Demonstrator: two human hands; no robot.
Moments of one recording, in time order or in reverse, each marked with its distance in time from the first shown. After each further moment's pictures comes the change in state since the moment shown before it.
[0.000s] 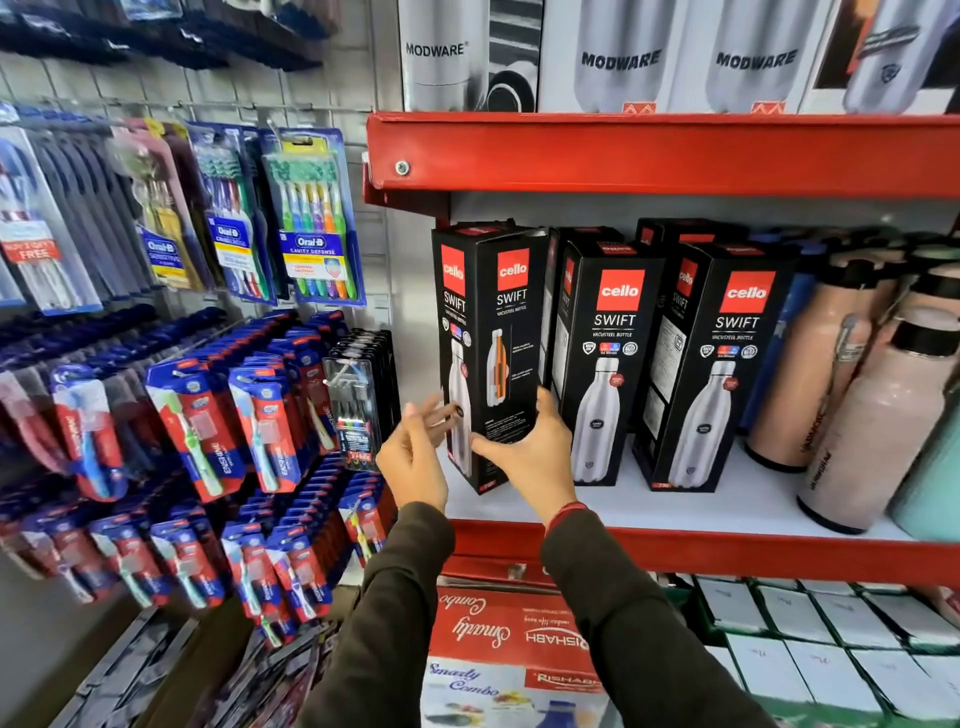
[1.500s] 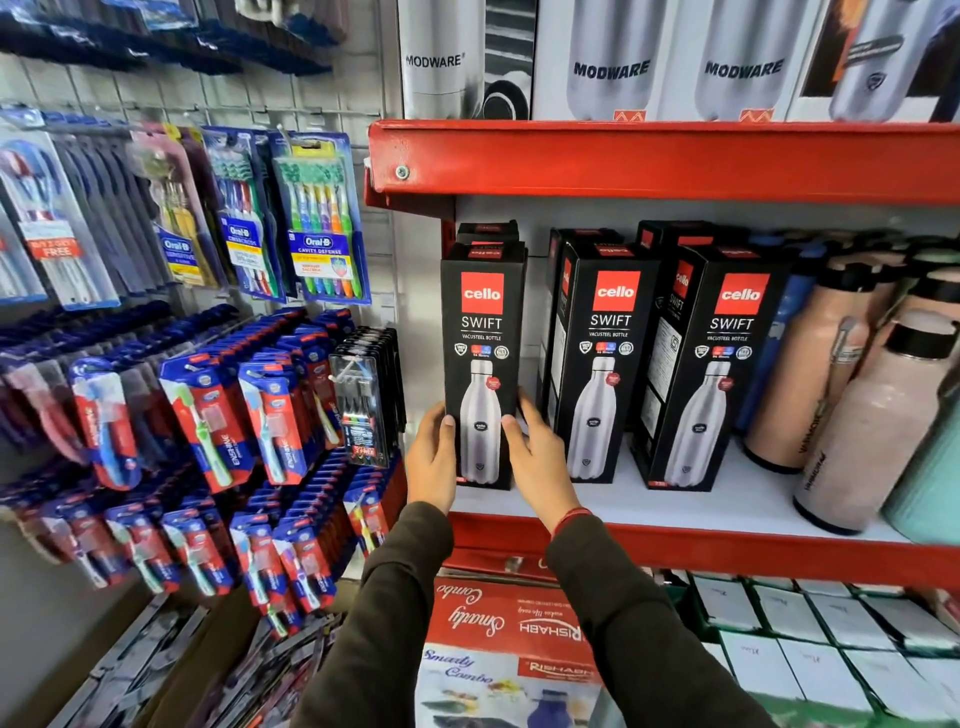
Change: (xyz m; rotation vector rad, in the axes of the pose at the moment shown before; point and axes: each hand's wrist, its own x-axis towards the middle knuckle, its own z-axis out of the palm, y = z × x) left_hand 0.003 -0.021 0.000 0.244 -0.217 -0.034; right_hand -0.004 0.015 -0.006 0.053 -0.191 -0.014
